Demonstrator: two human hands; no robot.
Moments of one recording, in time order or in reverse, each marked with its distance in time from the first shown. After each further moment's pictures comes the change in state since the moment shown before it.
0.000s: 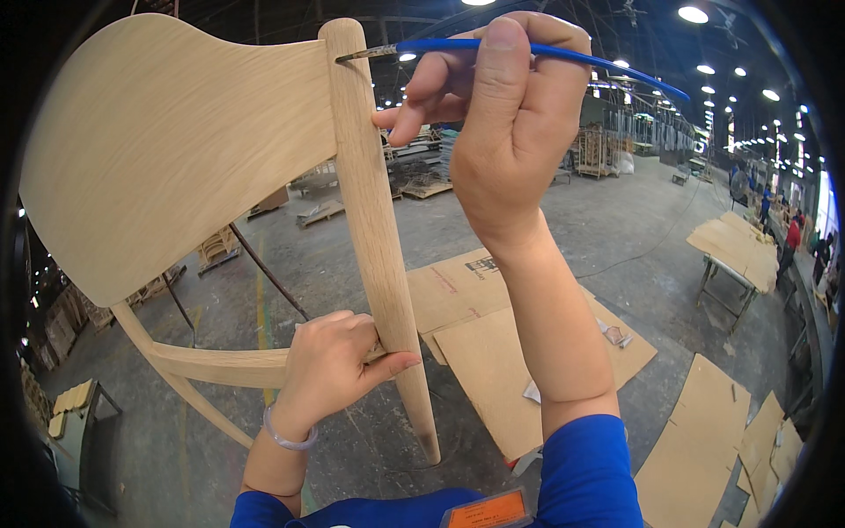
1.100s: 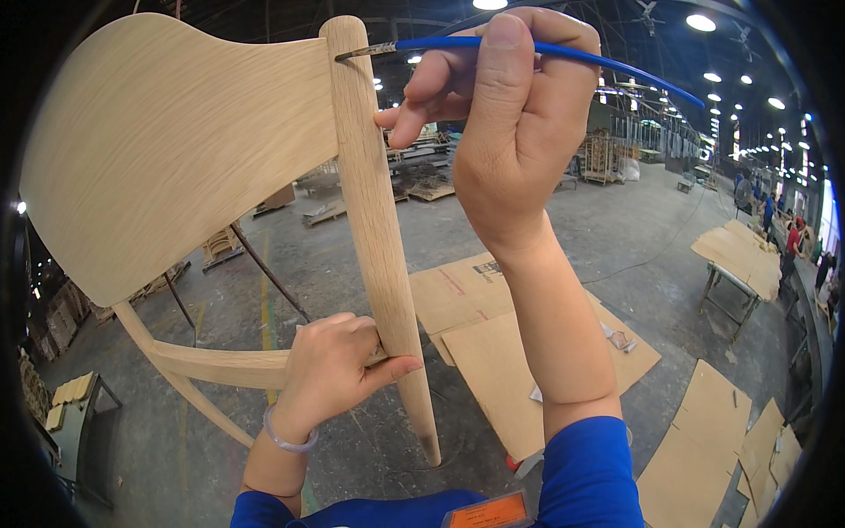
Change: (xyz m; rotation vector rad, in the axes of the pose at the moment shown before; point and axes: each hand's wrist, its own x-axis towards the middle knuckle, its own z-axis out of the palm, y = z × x) left_hand -0.018 -0.009 -0.026 0.071 -0.070 0.004; right_hand 0.002 -0.007 0.031 0.030 -0.034 -0.025
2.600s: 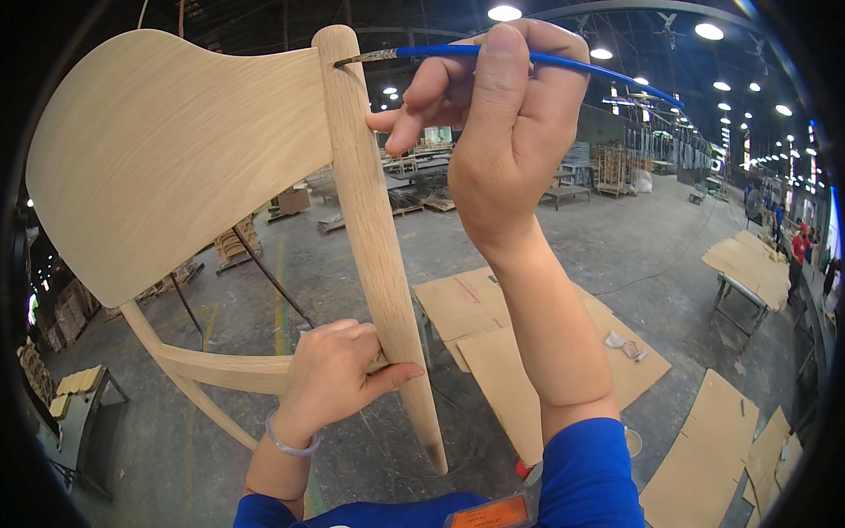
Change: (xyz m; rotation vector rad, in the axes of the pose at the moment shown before) left_hand -0.029 -0.002 -0.028 0.019 0.055 -0.001; right_hand 0.011 -0.008 0.038 0.068 -0.006 -0.052
